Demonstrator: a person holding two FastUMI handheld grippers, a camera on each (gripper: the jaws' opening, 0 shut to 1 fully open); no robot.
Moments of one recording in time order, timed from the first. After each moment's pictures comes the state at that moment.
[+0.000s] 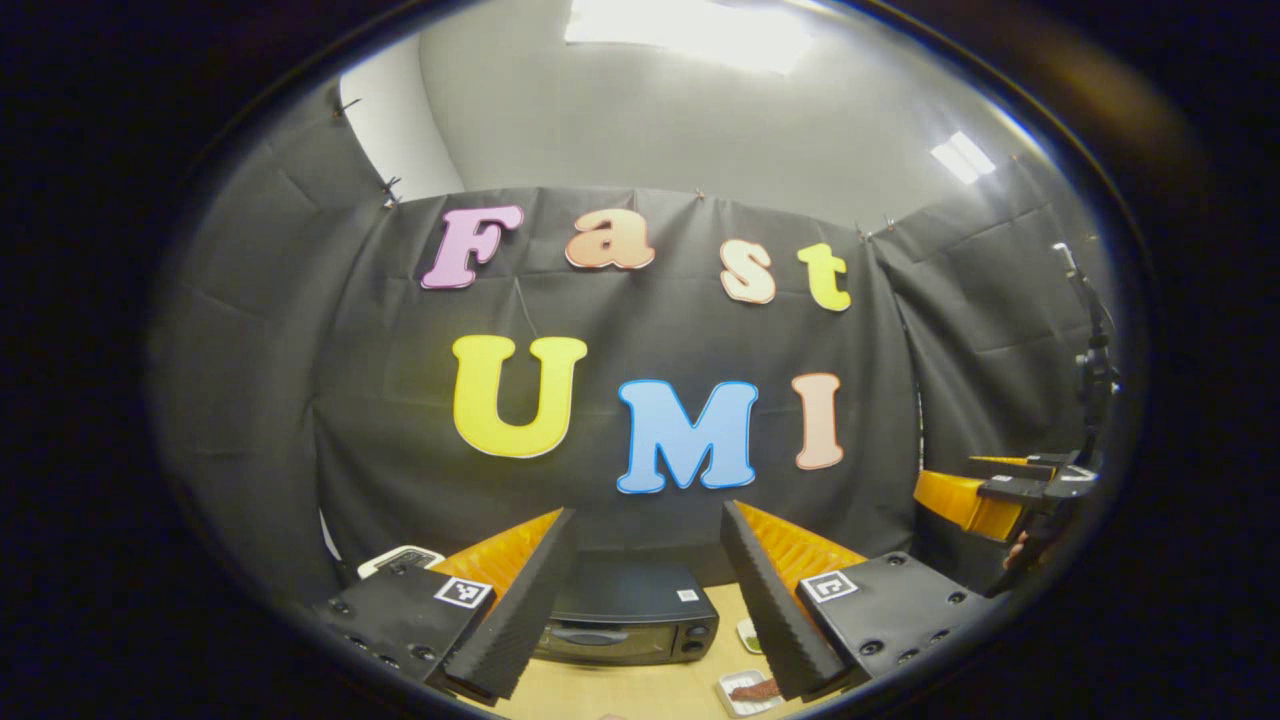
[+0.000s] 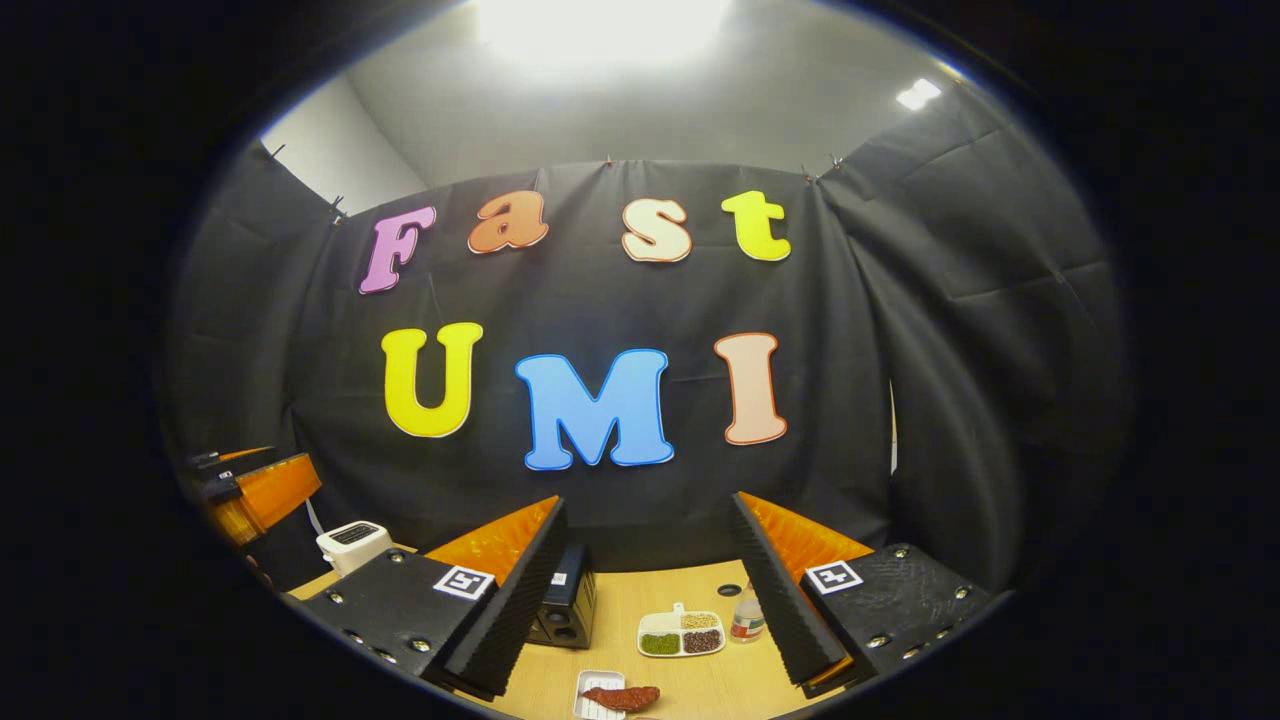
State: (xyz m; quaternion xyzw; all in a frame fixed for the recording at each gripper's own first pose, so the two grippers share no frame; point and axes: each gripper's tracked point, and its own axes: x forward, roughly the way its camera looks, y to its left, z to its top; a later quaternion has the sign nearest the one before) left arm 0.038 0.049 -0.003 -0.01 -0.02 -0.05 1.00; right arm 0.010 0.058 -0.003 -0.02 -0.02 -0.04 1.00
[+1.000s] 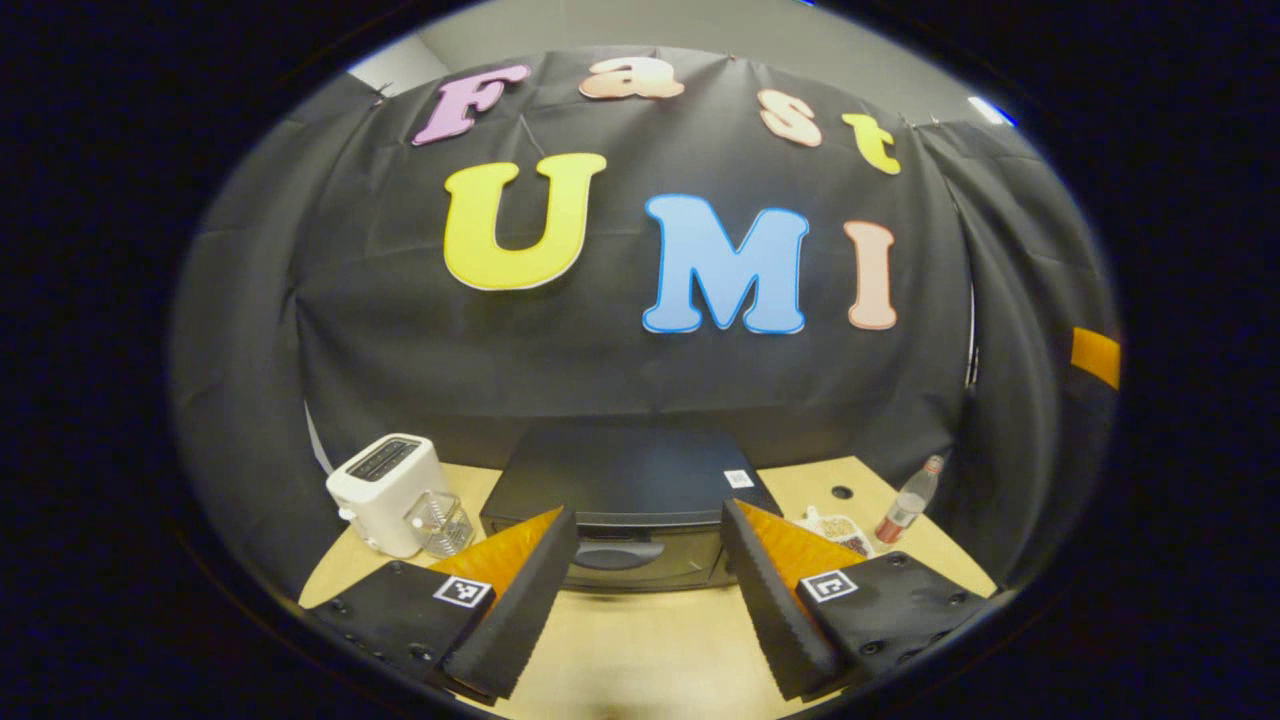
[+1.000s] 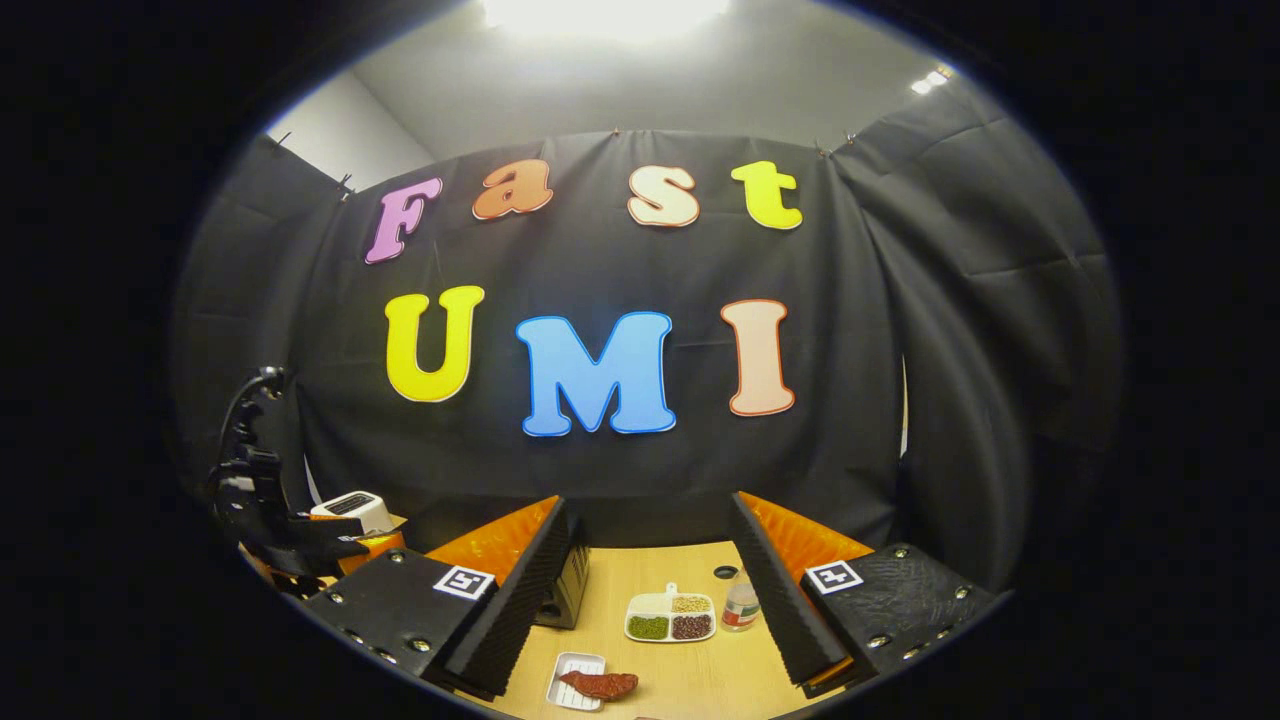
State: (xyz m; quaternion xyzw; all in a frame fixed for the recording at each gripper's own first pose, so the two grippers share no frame) left arm 0.138 0.075 -0.217 0.00 0.21 -0.03 0.98; right arm 0.022 0.026 -0.038 -0.03 0.03 -0.03 1.00
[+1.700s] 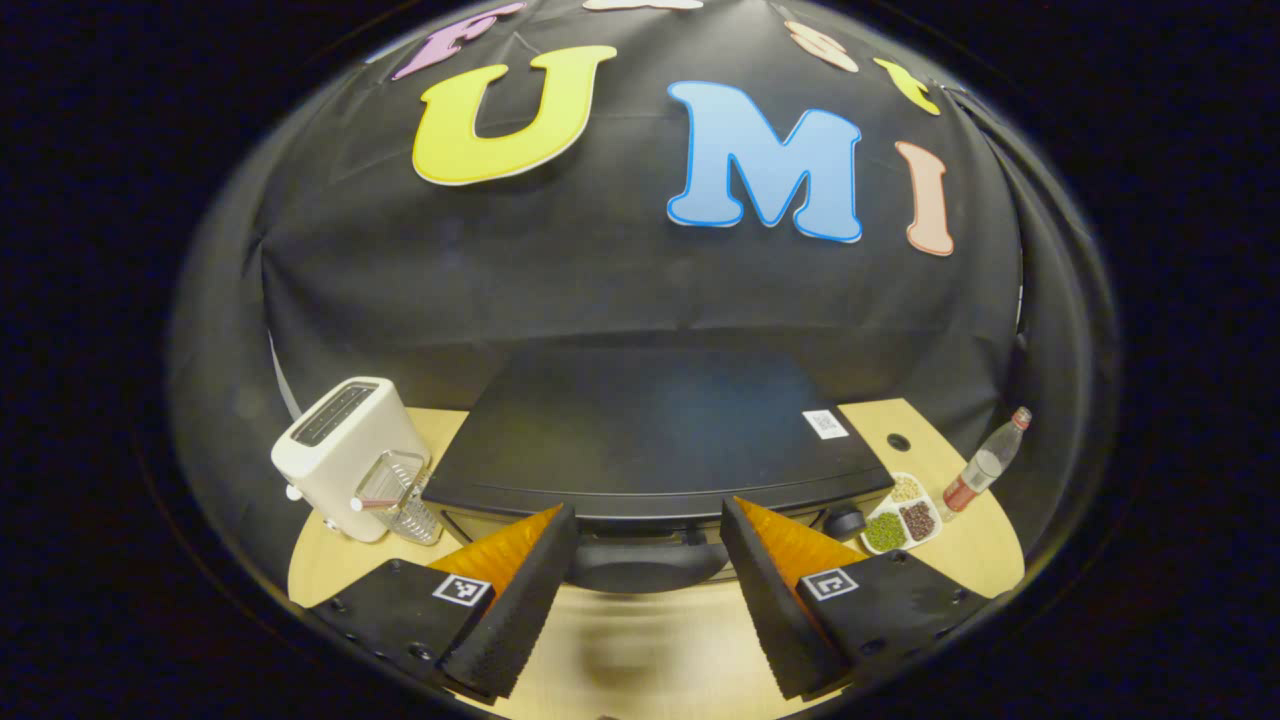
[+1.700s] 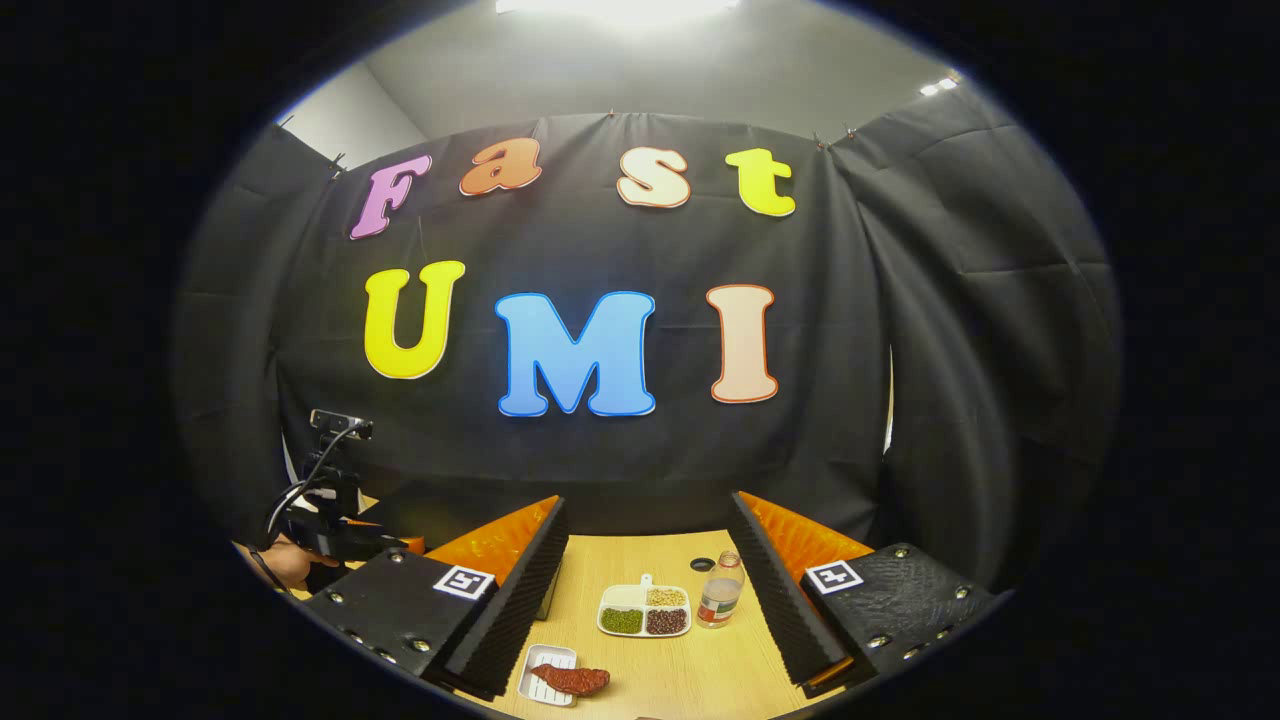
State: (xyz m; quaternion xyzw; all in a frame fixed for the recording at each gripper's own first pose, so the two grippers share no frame) left arm 0.227 0.100 -0.347 0.01 0.32 -0.02 0.95; right arm 0.036 0.008 -0.052 -0.05 0.05 -0.05 1.00
